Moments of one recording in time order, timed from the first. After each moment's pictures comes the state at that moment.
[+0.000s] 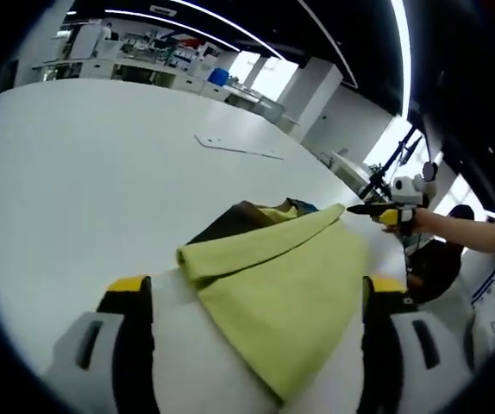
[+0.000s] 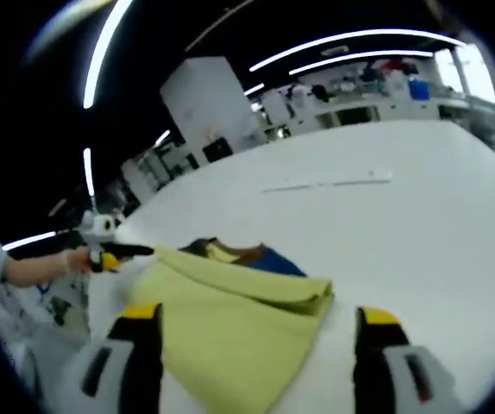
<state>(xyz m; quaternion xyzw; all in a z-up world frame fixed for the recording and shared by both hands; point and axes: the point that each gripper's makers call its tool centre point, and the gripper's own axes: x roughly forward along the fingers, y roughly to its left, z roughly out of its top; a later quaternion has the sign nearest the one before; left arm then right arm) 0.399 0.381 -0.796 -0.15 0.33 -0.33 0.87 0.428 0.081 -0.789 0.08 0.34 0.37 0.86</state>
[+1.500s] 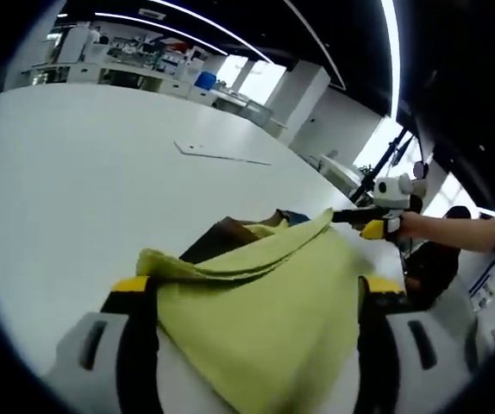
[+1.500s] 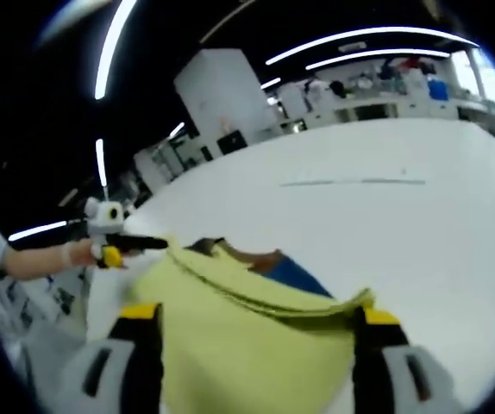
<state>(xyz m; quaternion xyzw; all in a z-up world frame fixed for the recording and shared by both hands) 0.434 0.351 -0.797 -0.16 0.30 -0.34 0.87 0.461 0.117 -0.805 0.08 0.33 0.40 0.85</state>
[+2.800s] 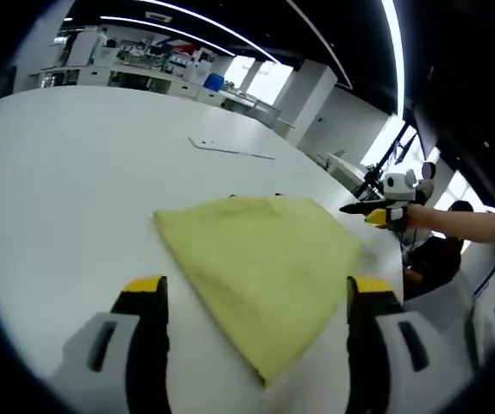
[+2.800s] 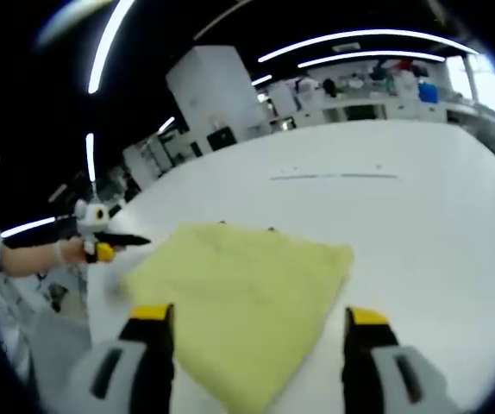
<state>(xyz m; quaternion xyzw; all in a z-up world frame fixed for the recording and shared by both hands) 0.368 0.390 -0.794 -0.15 0.31 -0.32 0.88 0.406 0.074 -0.795 0.06 0.35 0.37 0.86</state>
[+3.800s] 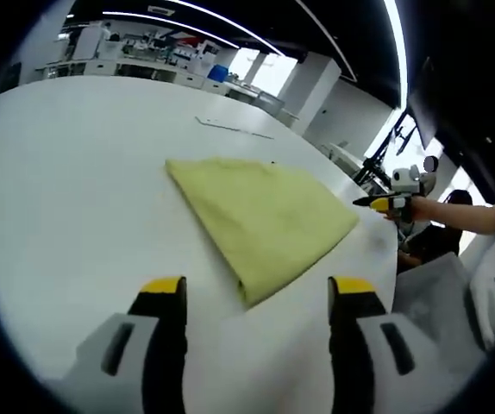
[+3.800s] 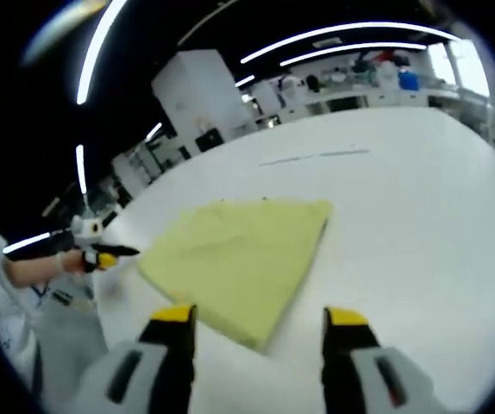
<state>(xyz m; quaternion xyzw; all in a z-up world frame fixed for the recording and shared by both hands) 0.299 0.401 -0.813 -0.15 0.33 -0.31 0.88 0.345 0.042 -0.803 0.09 0.37 0.34 0.86</state>
